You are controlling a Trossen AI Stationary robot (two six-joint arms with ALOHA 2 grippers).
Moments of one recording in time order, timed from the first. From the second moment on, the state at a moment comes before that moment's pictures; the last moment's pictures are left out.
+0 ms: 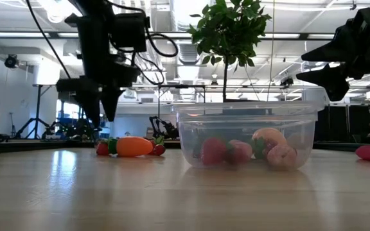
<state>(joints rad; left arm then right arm) 0.15 1.50 1.01 -0.89 -0.29 0.36 0.09 0.09 0.03 0.00 0.29 0.47</state>
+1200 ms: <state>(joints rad) 0.35 1.52 0.84 -0.59 -0.07 0.53 0.09 0.09 0.03 0.00 0.29 0.47</state>
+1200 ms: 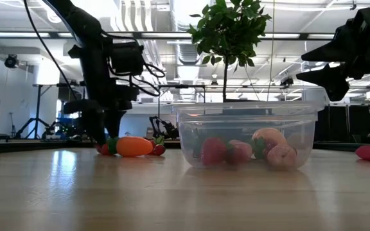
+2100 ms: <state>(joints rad) 0.37 1.52 0.78 -0.56 -0.06 0.48 0.09 0.09 0.03 0.00 0.29 0.47</state>
